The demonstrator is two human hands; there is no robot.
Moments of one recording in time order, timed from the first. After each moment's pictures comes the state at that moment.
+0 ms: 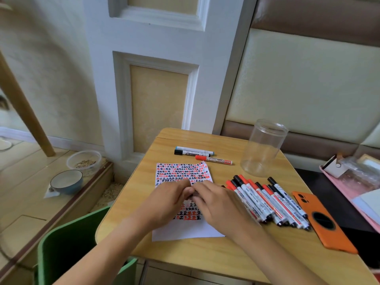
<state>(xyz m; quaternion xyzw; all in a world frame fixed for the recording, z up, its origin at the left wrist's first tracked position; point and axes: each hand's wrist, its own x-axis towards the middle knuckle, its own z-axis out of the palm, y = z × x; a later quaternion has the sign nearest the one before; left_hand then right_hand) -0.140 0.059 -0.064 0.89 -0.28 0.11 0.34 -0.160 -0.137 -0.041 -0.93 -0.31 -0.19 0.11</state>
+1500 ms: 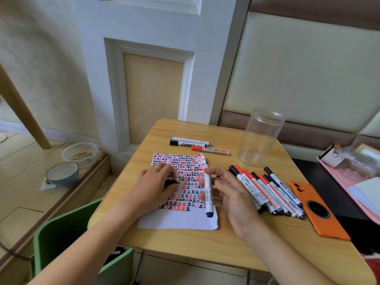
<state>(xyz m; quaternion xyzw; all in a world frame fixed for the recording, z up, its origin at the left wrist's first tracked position) -0.125 0.076 -0.077 0.95 -0.19 0.12 0.23 -0.185 -0.159 -0.036 -0.66 -0.06 0.04 0.75</state>
